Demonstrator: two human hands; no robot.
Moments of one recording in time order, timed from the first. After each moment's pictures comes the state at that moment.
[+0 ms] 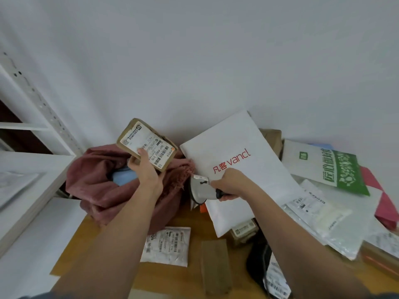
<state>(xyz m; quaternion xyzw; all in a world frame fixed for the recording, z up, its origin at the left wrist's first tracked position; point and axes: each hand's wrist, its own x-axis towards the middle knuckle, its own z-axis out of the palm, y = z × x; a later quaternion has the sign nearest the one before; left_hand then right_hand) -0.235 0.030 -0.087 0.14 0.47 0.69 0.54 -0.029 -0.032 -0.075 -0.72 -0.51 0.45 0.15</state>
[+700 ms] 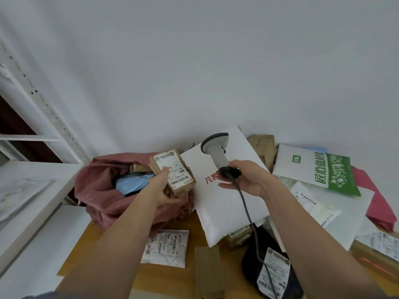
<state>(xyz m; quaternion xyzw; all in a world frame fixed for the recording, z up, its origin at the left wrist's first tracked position) -0.212 -0.009 -0.074 0.19 0.62 0.38 0.66 0.039 -0.059 -0.047 -0.46 -0.24 0.73 0.45</state>
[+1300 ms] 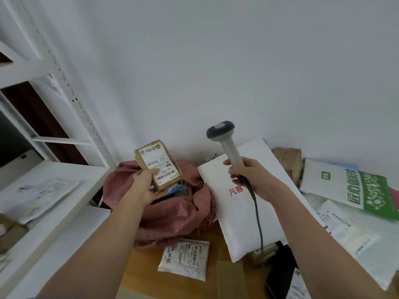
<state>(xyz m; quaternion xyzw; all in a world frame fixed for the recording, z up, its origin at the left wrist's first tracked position) -0.316 0.008 -0.037 0.19 0.61 0.51 0.58 -0.017 -0.043 -0.014 -0.48 -0.49 0.58 0.43</state>
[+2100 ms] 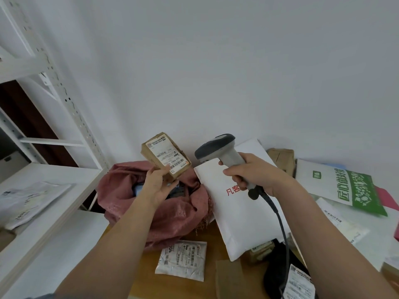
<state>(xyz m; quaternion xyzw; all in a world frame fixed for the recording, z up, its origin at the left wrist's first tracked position) -0.289 0.010 -0.049 0.21 0.47 0.57 0.64 -0.033 -0.073 0.038 -0.54 -0.56 0.54 0.33</state>
